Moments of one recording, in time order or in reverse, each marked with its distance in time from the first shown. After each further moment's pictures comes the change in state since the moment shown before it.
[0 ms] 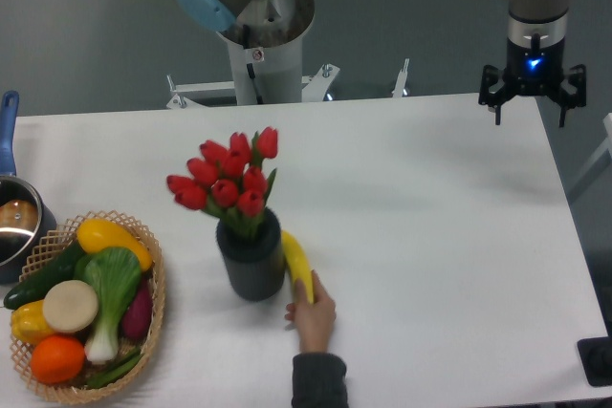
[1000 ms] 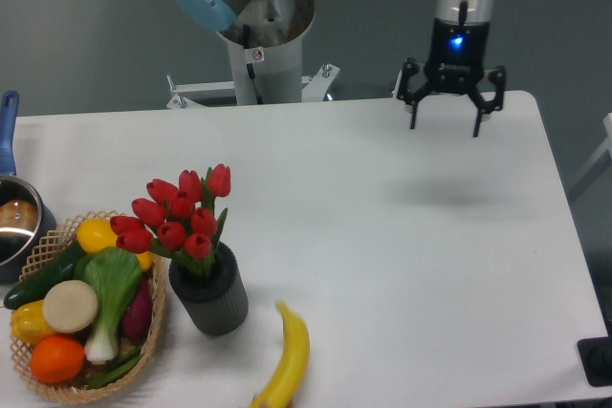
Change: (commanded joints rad) arm -0.066 0.246 -0.269 0.005 -0.615 -0.057
